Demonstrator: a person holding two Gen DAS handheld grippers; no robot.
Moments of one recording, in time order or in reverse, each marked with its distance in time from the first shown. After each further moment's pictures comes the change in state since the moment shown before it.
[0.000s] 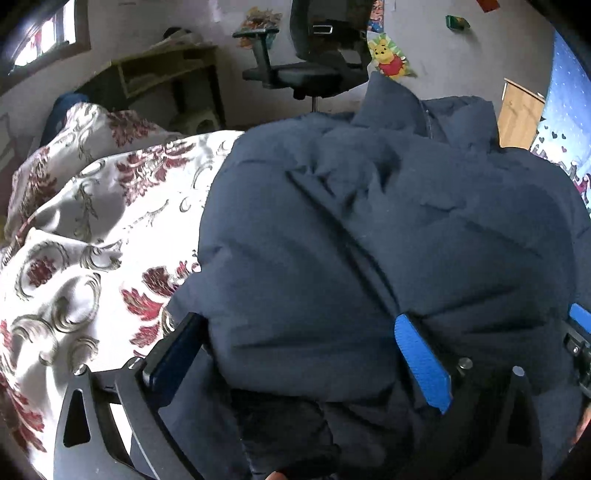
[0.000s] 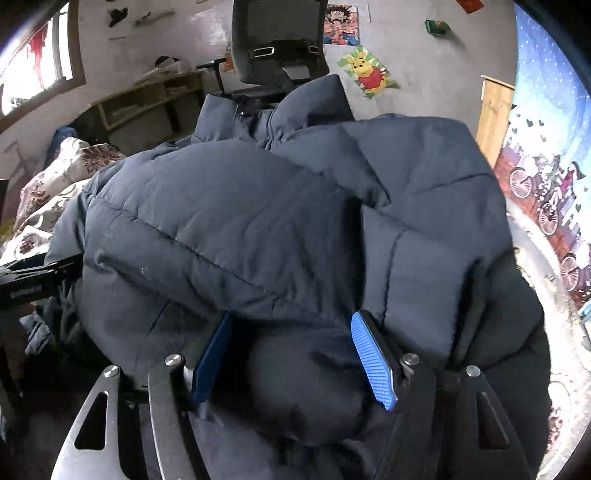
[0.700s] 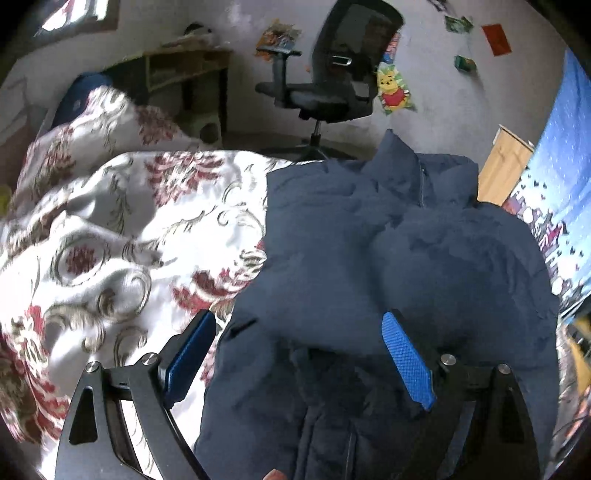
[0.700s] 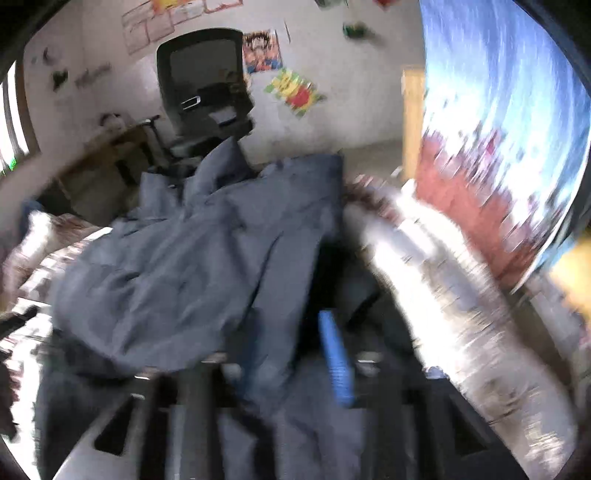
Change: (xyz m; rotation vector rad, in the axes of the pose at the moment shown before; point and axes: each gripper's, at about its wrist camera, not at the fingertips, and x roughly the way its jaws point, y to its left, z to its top) left arm -0.078 0.041 0.013 -0.094 -0.061 -0.098; right arm -0.115 -0.049 0.005 0.187 -0.152 -0.217
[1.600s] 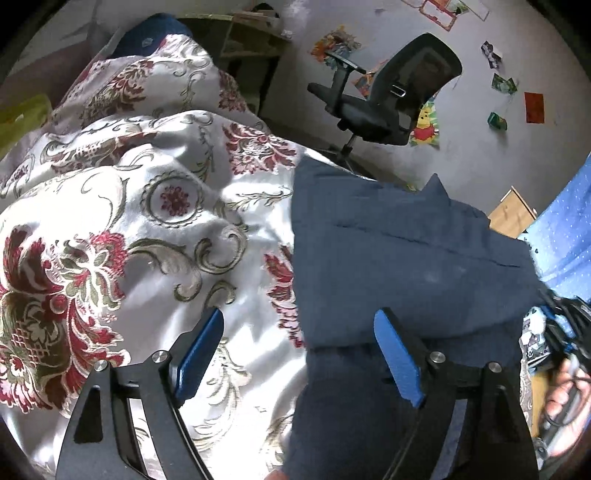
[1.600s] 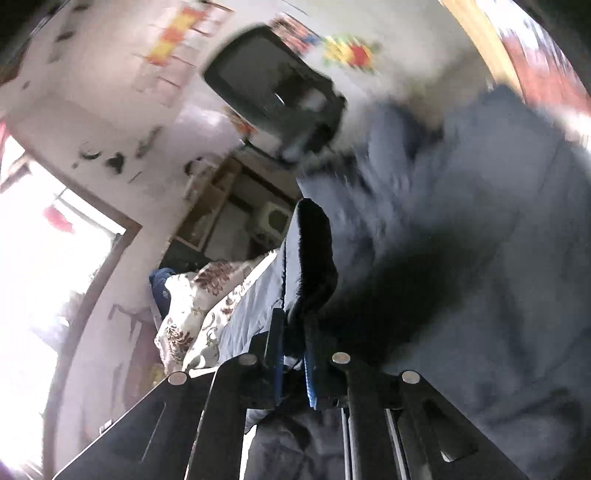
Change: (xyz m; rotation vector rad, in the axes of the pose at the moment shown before) left arm -0.075 0.107 -0.030 -0.294 0.014 -0.082; right arm 0.011 0.095 0.063 0.375 0.075 0.626
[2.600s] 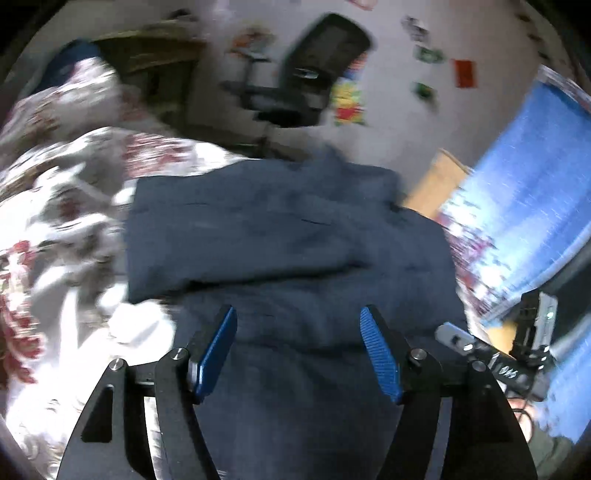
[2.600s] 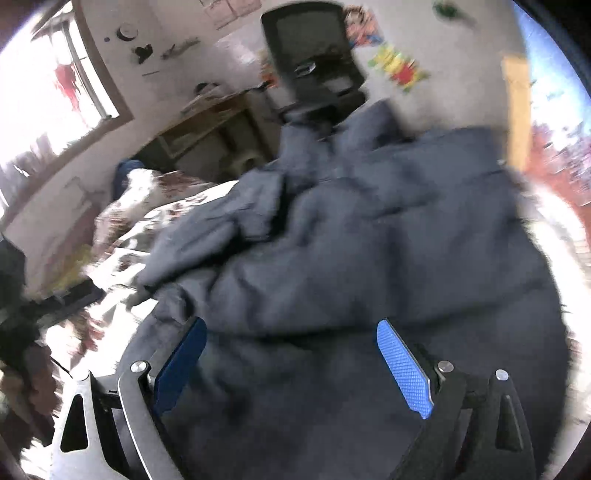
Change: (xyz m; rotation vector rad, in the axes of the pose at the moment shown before) left arm -0.007 -0.081 -0.030 0.147 0.024 -0.171; right arm 0.014 -0.017 -0.081 -0.313 0.238 -0.117
